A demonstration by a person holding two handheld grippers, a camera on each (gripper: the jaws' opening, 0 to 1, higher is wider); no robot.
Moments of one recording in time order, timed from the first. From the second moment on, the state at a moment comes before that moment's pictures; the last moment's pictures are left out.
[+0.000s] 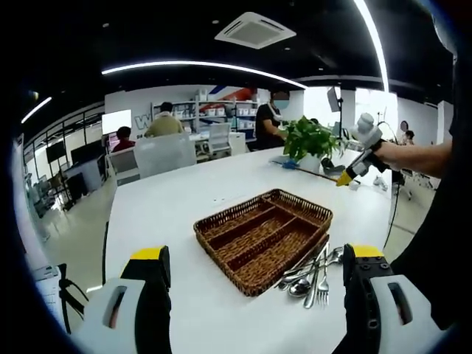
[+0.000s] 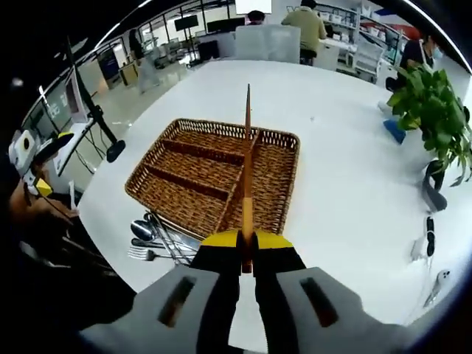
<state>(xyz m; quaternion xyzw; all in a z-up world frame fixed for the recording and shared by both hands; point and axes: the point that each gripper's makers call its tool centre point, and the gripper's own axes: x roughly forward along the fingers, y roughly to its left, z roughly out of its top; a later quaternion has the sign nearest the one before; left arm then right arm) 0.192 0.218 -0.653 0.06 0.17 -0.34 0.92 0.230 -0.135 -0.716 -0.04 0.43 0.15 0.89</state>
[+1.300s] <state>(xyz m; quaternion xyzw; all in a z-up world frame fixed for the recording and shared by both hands) 0.197 0.236 -0.652 0.06 0.17 -0.32 0.93 0.264 -0.136 -0.720 -0.01 0.42 0.12 0.90</state>
